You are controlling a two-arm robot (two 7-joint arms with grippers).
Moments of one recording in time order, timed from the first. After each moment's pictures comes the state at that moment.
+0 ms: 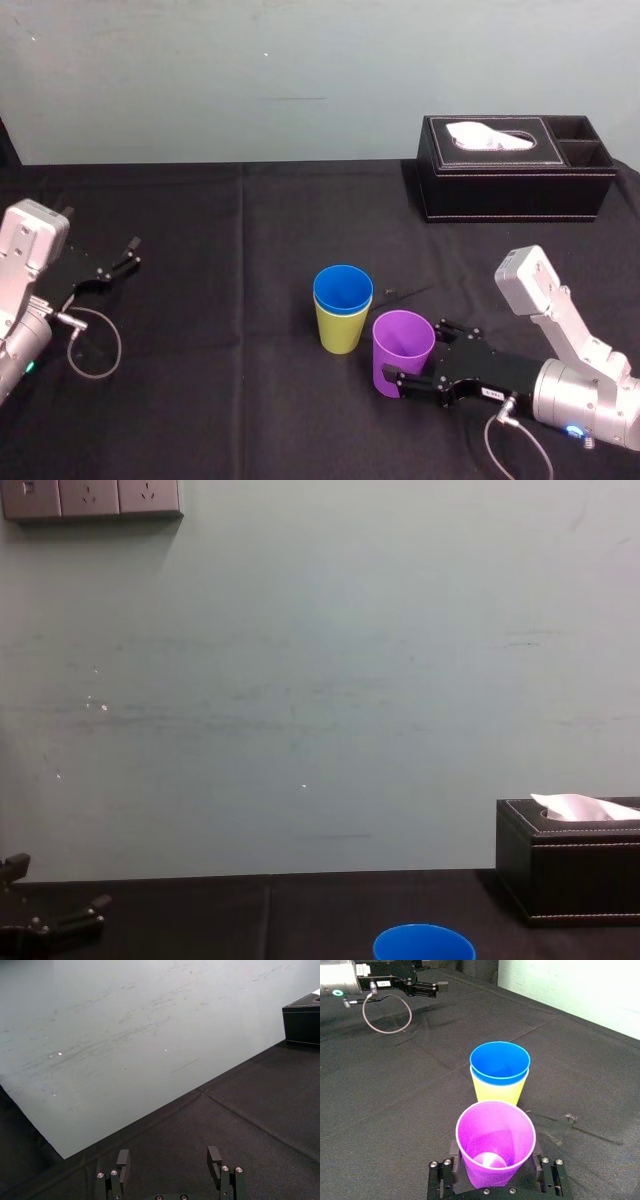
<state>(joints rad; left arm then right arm) -0.20 0.60 0.45 -1.41 -0.25 -0.12 0.03 0.08 0.67 -0.42 -1.66 0.40 0.19 0.52</state>
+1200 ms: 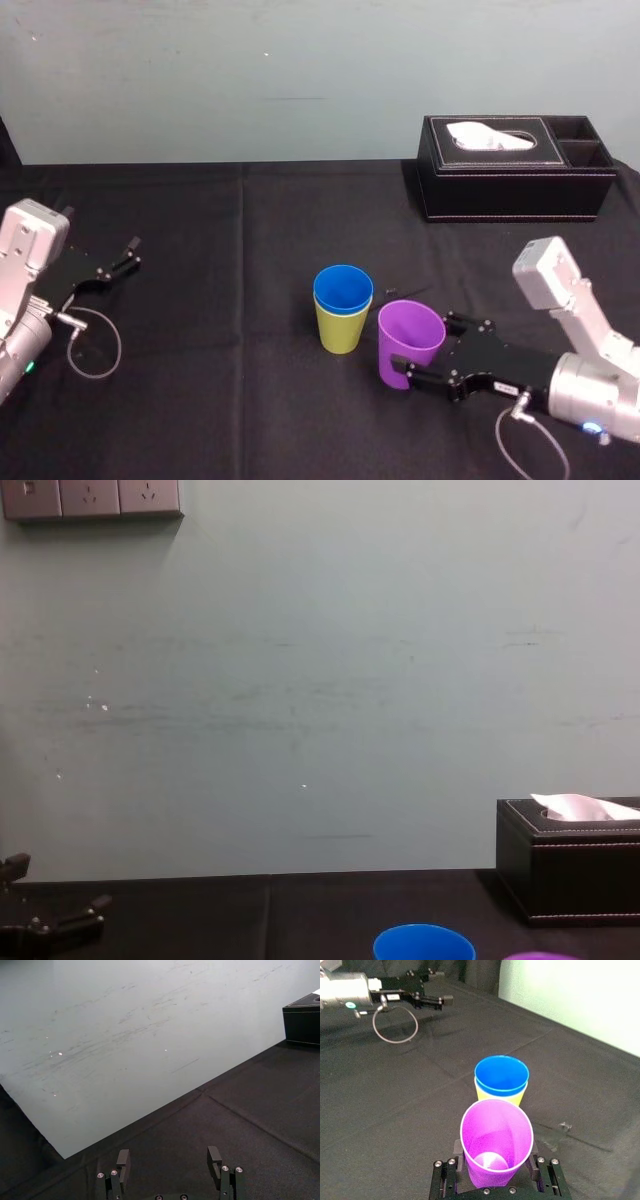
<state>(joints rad) -0.20 0.60 0.45 -1.41 -0.25 -0.12 0.03 0.04 0.71 -0.38 -1.72 0.42 0.19 0.51</state>
